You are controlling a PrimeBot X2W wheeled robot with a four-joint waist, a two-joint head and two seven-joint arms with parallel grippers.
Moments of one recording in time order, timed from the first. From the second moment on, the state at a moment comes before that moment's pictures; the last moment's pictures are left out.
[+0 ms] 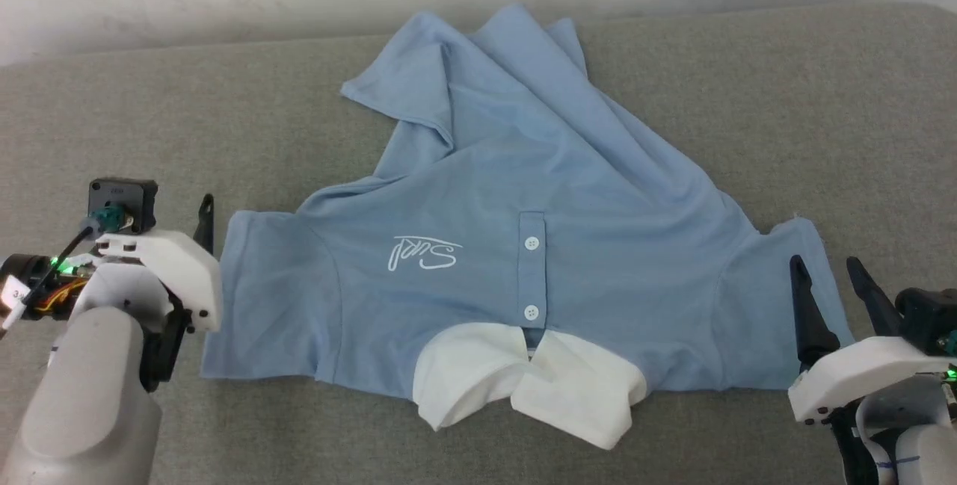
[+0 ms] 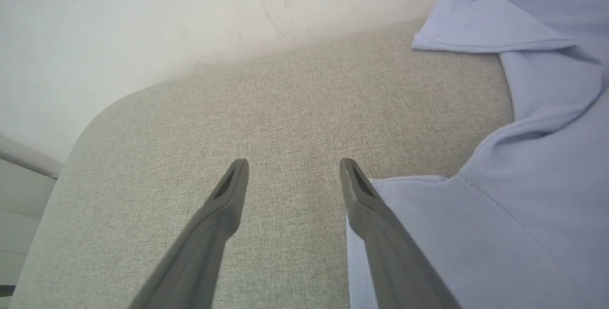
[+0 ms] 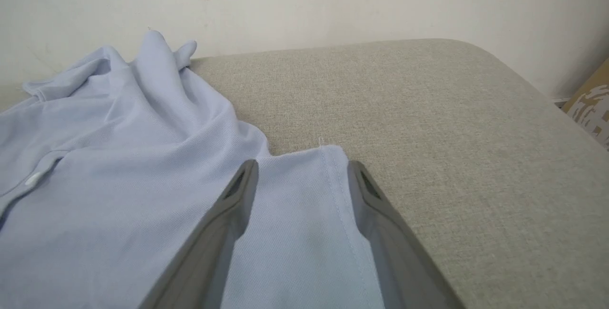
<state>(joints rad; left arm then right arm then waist) -0.46 0.42 -0.15 0.47 -0.22 0.00 0.15 -0.08 -0.06 -0.17 0.13 0.14 0.13 0.00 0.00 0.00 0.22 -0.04</state>
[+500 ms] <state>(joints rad) -0.17 0.37 -0.15 0.21 -0.36 0.01 0.36 -0.04 -0.06 -0.19 0.07 0.13 0.13 0.05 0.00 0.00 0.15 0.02</state>
